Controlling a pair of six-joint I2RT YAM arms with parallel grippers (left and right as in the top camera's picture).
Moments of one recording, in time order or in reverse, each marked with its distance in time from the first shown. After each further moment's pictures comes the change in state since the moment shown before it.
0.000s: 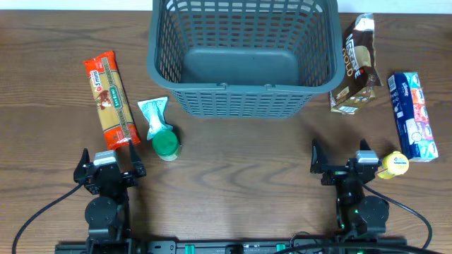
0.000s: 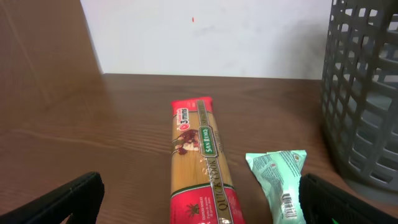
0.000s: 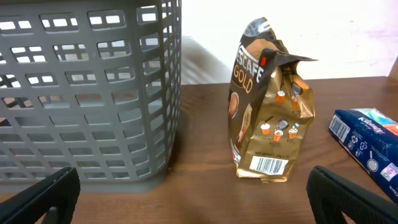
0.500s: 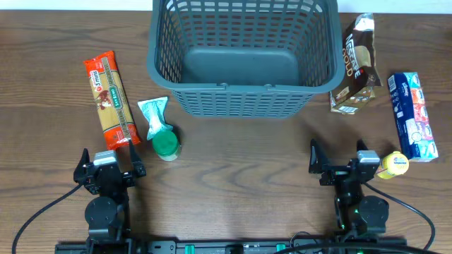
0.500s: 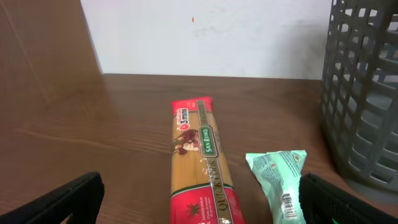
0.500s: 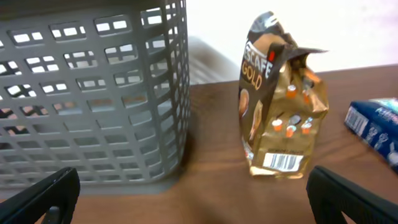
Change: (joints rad) left arm 0.000 0.000 0.000 0.000 0.000 0.000; right arm 0.000 0.000 0.002 -0.010 -0.029 0.084
